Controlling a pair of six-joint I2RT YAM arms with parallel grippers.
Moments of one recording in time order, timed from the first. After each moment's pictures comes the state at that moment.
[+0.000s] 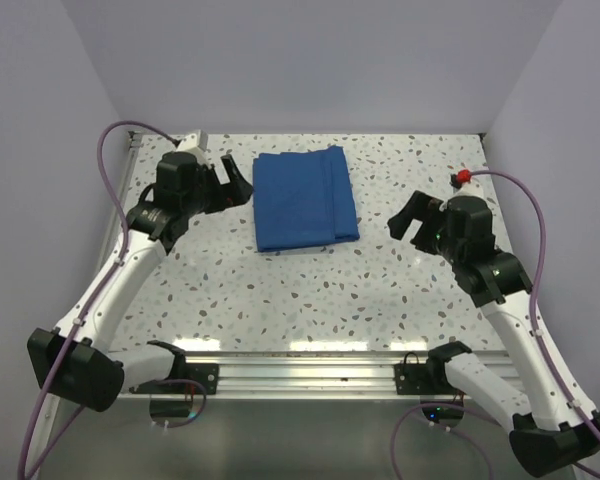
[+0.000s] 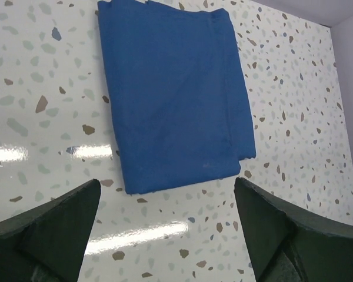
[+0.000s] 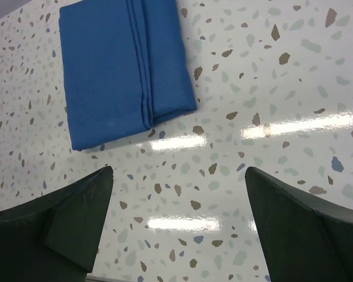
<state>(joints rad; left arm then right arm) -0.30 1.19 1.14 -0.46 0.06 -0.53 0.31 0.87 1.01 -0.68 0.11 0.58</state>
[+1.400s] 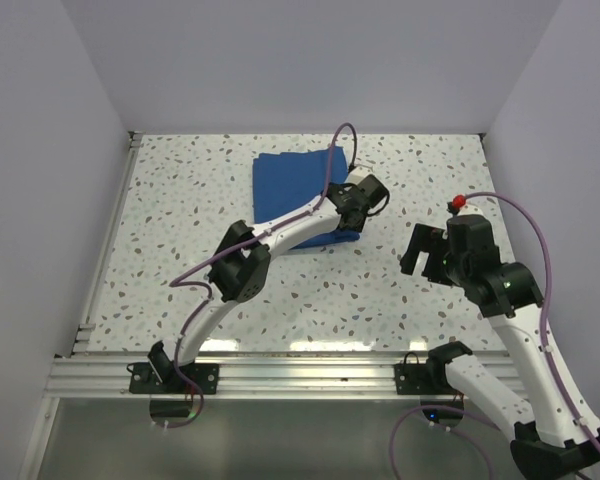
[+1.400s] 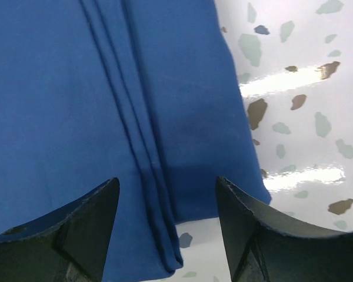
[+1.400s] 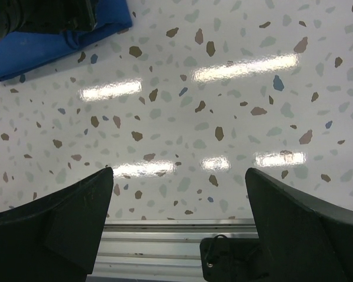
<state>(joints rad) -0.90 2.42 2.21 -0.81 -0.55 -0.49 0.31 0.79 1.03 -1.05 0.14 0.49</state>
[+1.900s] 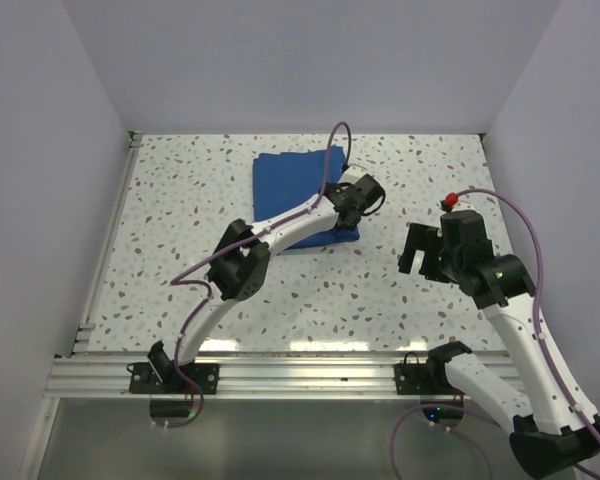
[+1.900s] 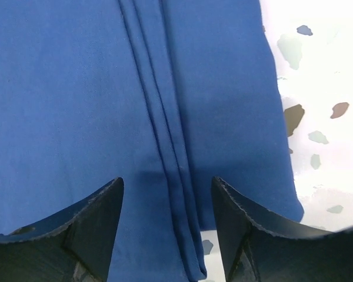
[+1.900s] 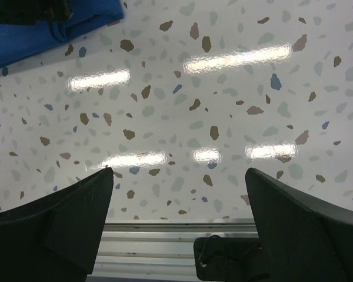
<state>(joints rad) -0.88 2.43 2.20 -0.86 -0.61 -0.52 0.31 0.84 1.03 -1.04 0.14 0.47</state>
